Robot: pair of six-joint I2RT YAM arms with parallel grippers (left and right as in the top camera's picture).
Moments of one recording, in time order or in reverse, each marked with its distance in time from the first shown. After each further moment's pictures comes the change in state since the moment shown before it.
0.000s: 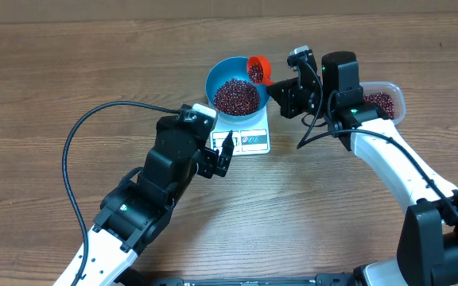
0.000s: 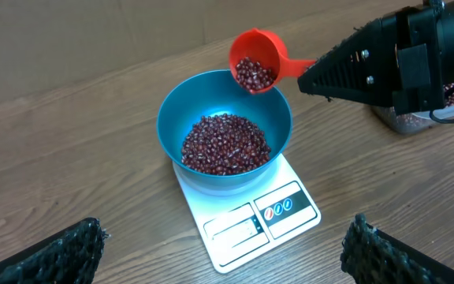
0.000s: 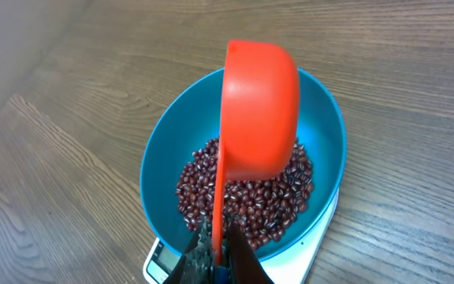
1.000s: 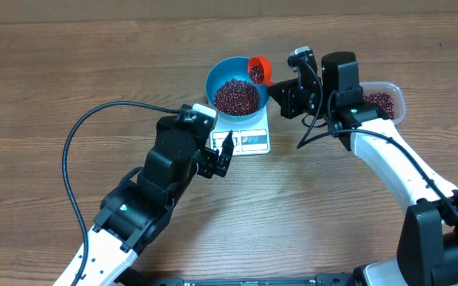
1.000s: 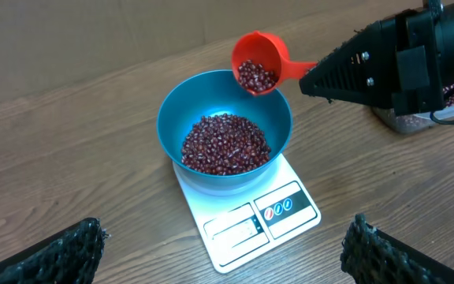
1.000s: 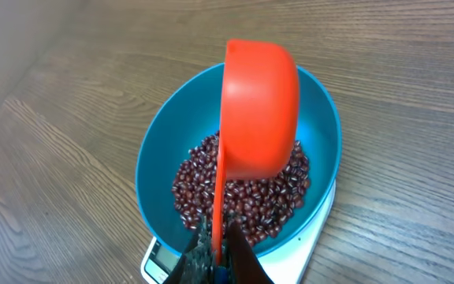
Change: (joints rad) left arm 0.000 0.000 0.000 0.000 0.000 0.000; right arm 0.000 0.000 0.000 -0.017 0.020 -0.003
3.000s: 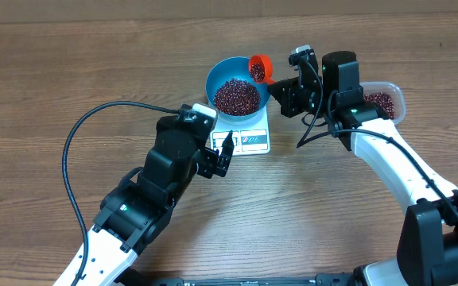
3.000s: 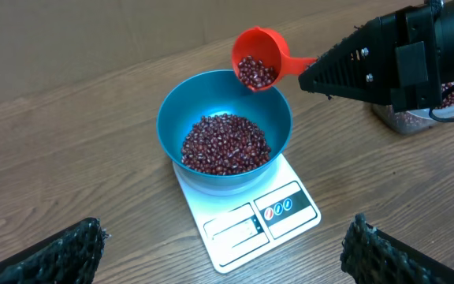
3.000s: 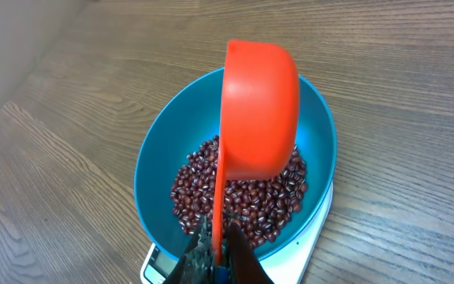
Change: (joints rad) left arm 0.000 0.000 0.000 0.000 0.000 0.000; right arm -0.001 0.000 0.000 0.020 0.002 0.022
